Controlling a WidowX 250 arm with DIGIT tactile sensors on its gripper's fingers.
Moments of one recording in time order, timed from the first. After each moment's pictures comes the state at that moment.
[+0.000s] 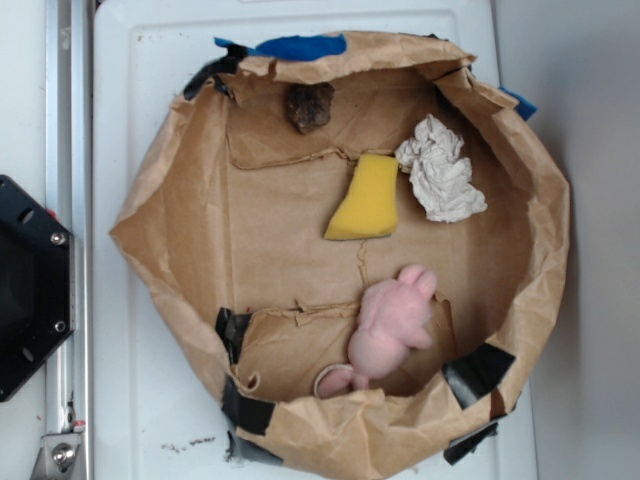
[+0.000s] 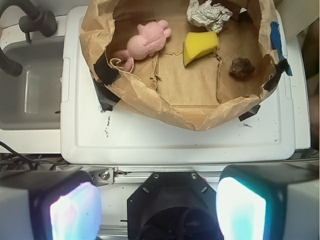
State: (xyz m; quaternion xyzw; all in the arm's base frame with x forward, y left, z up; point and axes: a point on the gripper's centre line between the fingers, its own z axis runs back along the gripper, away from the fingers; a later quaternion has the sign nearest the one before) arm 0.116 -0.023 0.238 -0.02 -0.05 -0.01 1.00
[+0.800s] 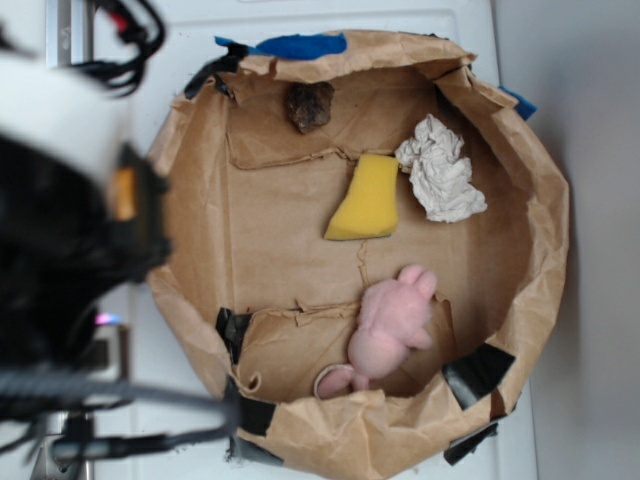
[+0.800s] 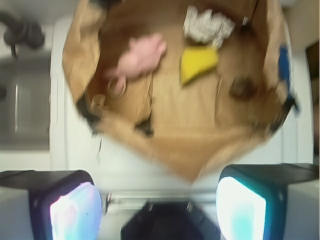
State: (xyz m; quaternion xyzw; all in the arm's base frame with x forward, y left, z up) arm 0.178 -0.005 0.222 -0.01 -0.04 0.00 1.00
